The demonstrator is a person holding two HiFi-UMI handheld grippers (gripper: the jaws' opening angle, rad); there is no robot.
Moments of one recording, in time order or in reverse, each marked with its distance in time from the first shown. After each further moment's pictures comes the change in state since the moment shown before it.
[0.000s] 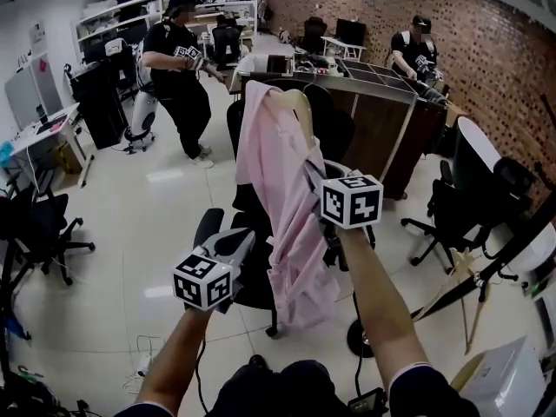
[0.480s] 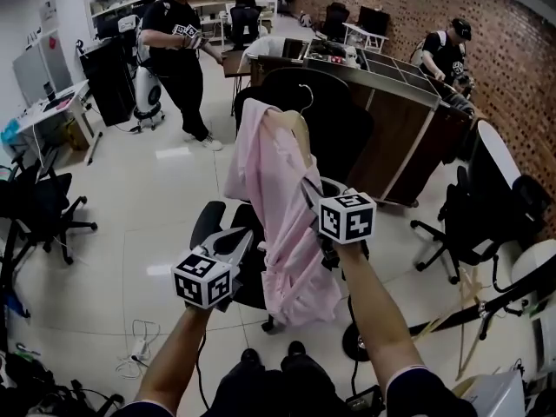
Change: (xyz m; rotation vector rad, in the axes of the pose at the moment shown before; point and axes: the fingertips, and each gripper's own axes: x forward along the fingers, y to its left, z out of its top) left arm 0.018 0.030 -0.020 -0.071 0.035 0.091; right arm 0.045 -0.007 -0.067 0.027 0.104 0.100
